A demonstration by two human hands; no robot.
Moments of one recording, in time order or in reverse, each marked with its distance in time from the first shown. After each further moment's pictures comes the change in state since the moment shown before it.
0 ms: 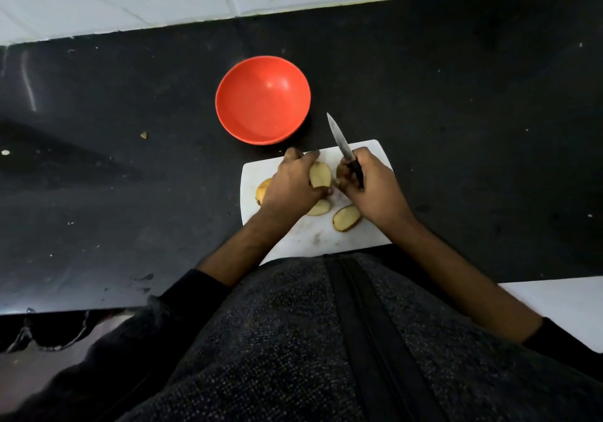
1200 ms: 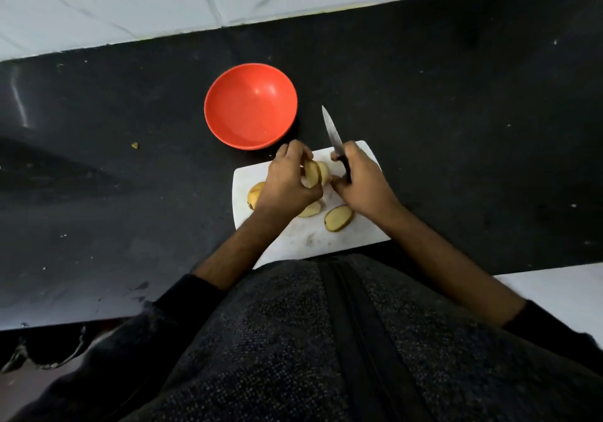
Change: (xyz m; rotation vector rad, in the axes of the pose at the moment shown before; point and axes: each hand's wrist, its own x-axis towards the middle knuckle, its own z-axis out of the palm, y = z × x) left_hand 0.001 0.000 0.008 -0.256 0.172 0.154; right_hand 0.010 -0.002 -0.006 -0.077 -0.051 0.006
